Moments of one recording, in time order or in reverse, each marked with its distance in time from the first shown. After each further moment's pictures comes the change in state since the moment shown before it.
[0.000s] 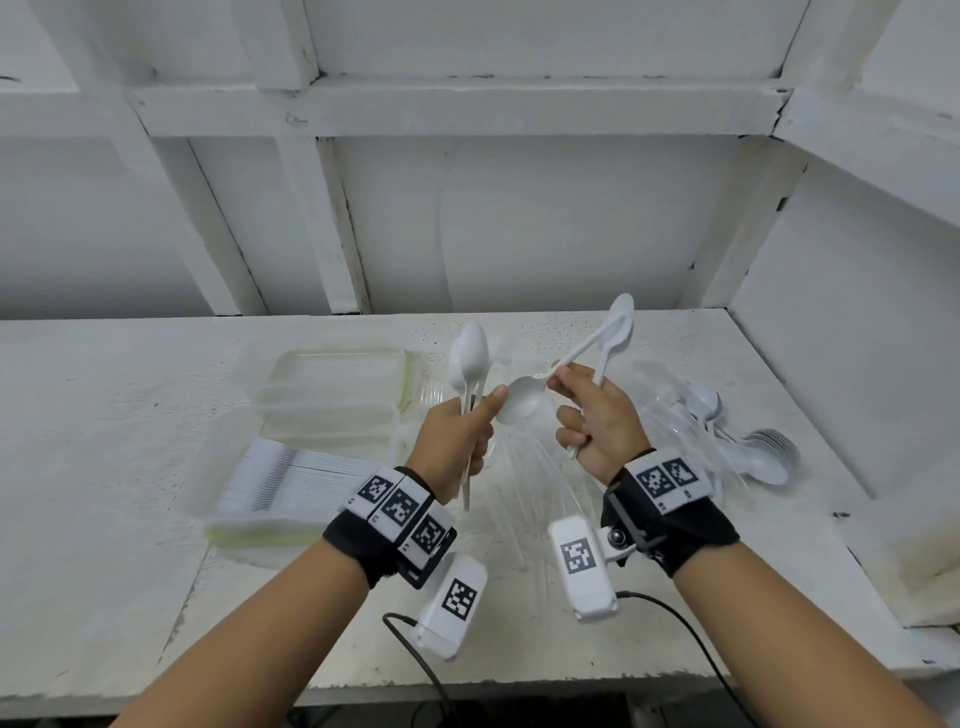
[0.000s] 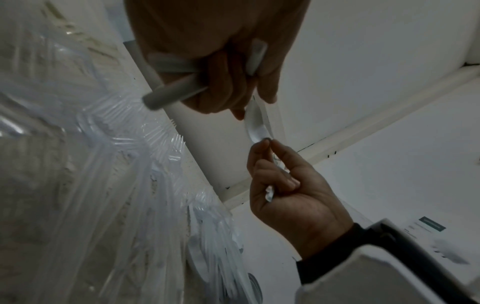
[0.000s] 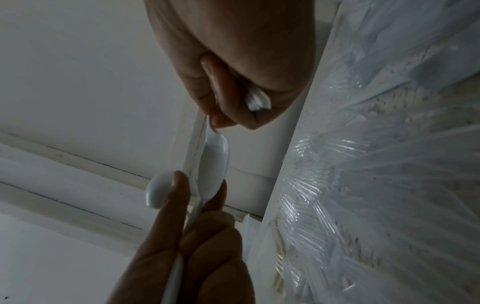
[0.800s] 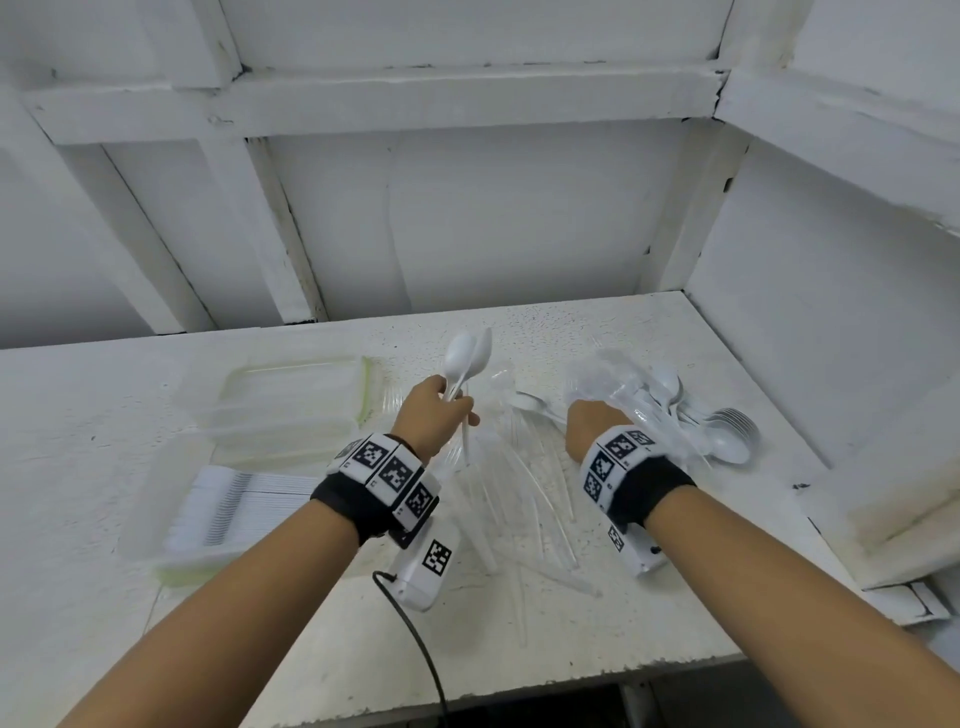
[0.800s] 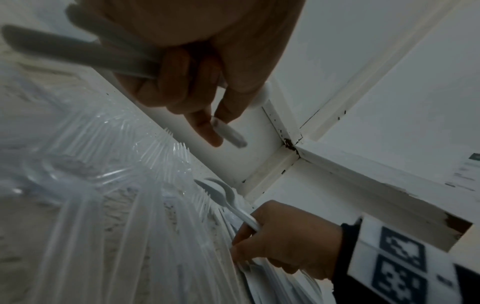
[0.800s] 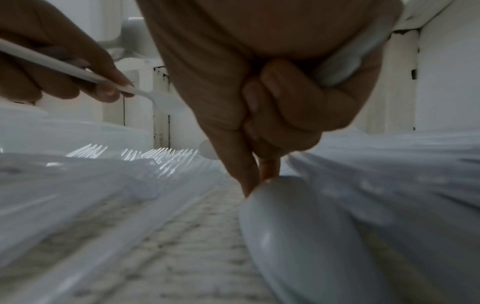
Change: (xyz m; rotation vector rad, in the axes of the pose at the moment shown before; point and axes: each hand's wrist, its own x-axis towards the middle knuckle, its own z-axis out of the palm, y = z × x) left_hand 0.044 0.005 0.012 0.522 0.037 0.043; right_hand 0.050 0.013 -0.065 -2.001 0.140 -0.197
